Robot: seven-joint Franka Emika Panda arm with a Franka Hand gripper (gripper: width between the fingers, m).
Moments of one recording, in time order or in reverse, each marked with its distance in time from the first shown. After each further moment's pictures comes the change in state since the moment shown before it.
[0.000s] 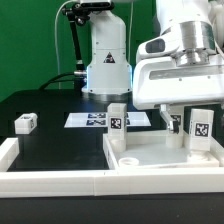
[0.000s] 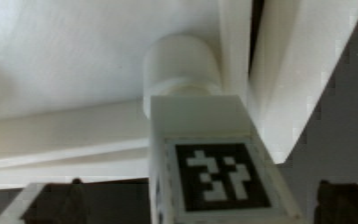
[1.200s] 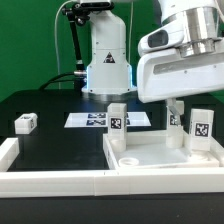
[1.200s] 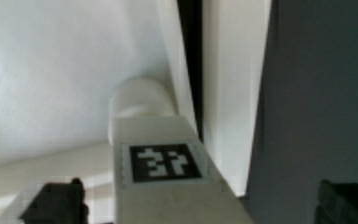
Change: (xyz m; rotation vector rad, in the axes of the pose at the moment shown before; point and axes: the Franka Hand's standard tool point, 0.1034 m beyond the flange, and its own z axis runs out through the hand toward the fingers) arm -0.002 -0.011 -0.013 0.104 -0.354 0.036
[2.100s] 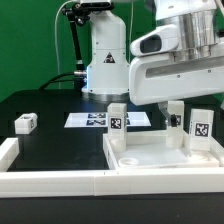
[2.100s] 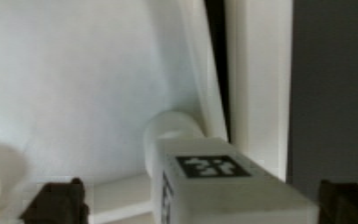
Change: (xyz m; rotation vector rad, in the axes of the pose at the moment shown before) arm 0.006 0.018 -0.003 -0.043 -0.139 0.029
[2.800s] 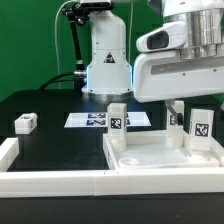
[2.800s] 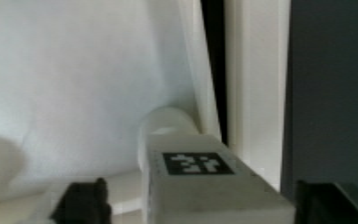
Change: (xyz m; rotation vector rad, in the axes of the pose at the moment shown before) arm -0.002 -0.009 0.002 -0.013 0.002 0.003
